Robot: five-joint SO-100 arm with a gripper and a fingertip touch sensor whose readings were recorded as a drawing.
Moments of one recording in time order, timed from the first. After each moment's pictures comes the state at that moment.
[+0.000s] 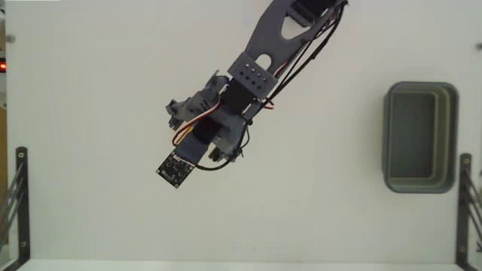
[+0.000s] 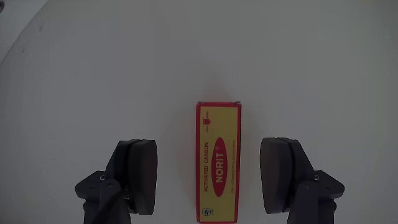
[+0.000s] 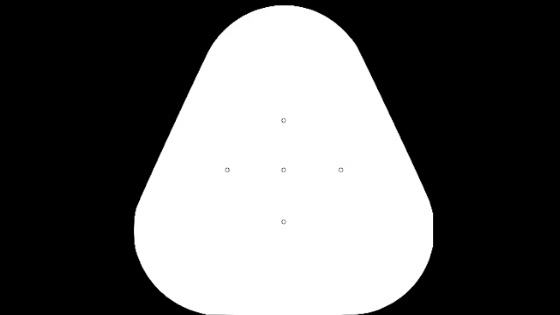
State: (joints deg) arm 37.5 88.2 88.5 59.0 -0.2
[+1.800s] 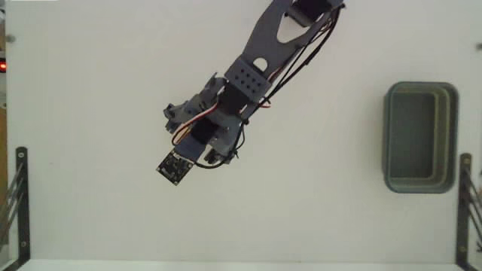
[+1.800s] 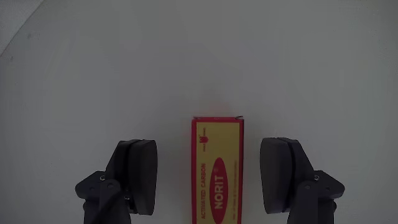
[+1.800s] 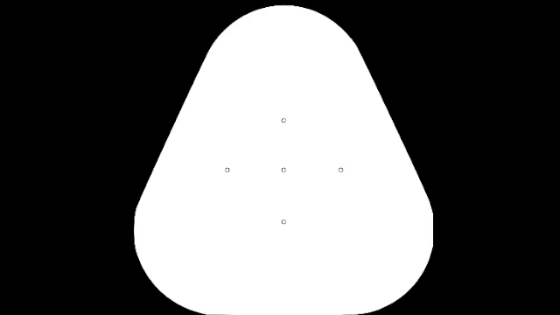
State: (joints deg) arm 37.6 86.0 98.3 44.3 -0.2
